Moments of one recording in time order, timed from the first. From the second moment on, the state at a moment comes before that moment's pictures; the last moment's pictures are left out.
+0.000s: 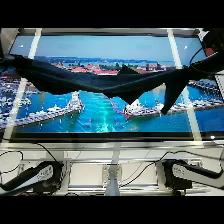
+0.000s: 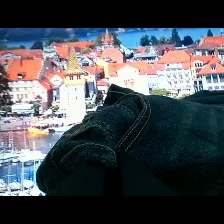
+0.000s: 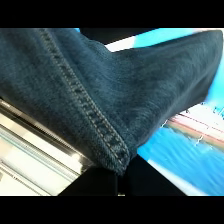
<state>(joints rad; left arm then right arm) 0.19 -1.17 1.42 1.48 -0.96 -1.24 -0.15 -1.31 1.84 -1.19 1.84 1.12</state>
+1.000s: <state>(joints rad) 0.19 -0.90 0.77 1.38 -0.78 -1.25 -0.14 -1.12 1.07 -1.46 1.39 0.99</state>
